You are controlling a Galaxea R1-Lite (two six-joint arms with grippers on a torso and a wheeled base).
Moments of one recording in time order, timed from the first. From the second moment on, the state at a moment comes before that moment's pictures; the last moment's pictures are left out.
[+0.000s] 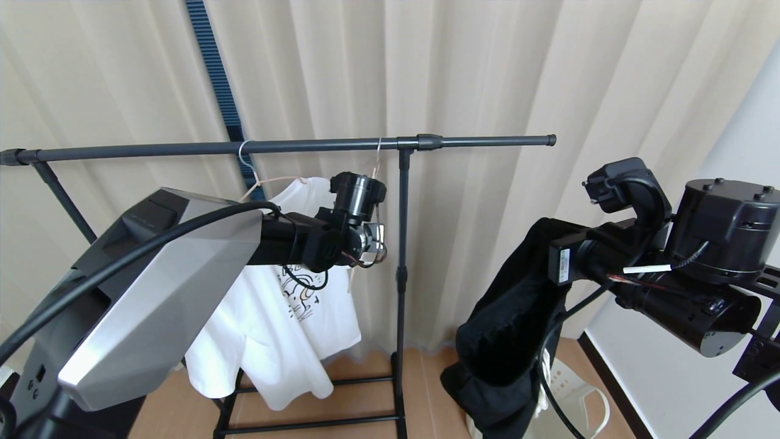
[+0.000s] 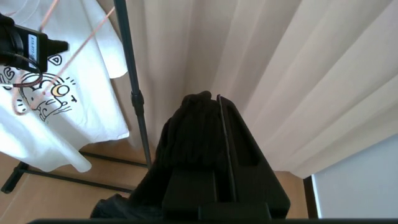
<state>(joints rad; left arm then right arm) -0.52 2.37 -1.79 -0.04 0.44 -0.20 0.50 1.61 -0.67 -0.76 -0.32 -0.06</state>
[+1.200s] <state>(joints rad) -0.55 1.96 -1.19 -0.20 0.45 -0.17 0.50 1.62 -0.67 -0.76 -0.32 -0.06</state>
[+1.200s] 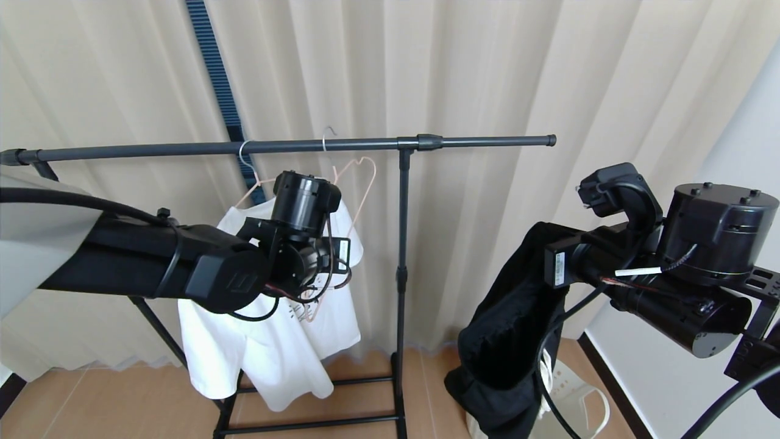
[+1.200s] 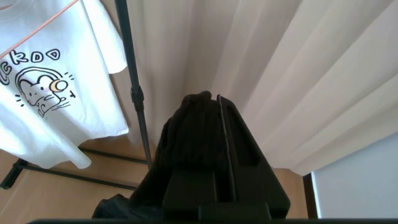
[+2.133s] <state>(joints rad) -0.58 1.51 -0.31 -0.80 0.20 0.19 0.53 1.72 -0.72 -0.78 -0.54 -0.07</state>
